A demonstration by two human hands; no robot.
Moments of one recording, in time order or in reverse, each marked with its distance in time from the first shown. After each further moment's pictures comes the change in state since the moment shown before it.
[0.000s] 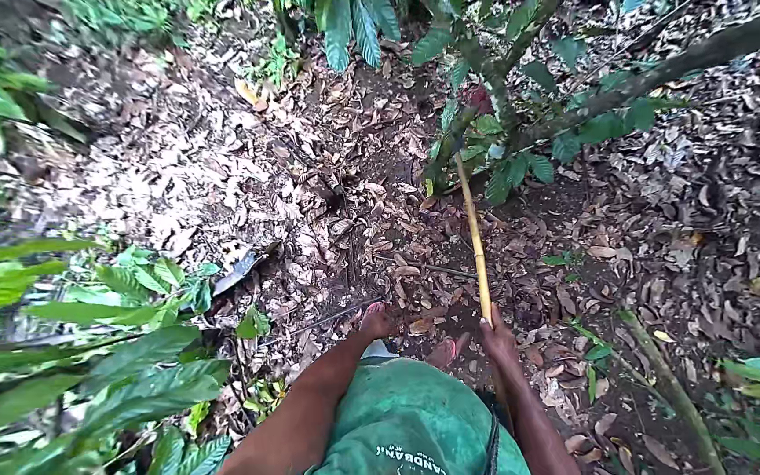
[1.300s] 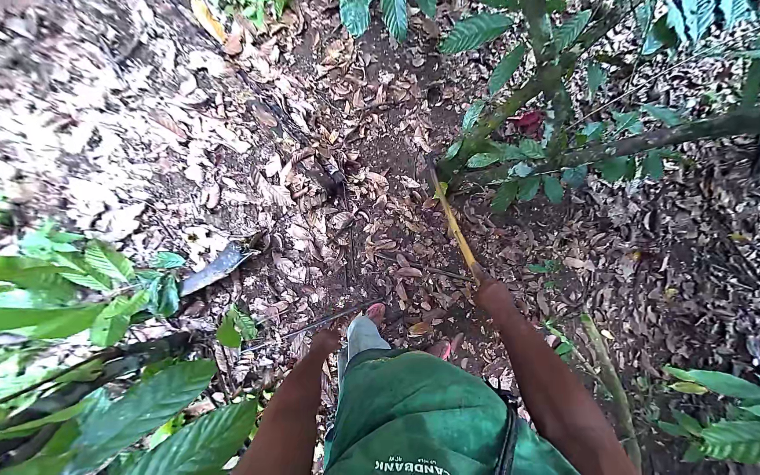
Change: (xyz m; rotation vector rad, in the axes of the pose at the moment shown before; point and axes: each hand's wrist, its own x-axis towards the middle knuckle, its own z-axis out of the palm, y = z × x) left_hand 0.011 -0.252 -0.136 -0.260 0.003 -0.330; right_hand 0.095 -0.288 0.094 -0.779 -0.132 0.094
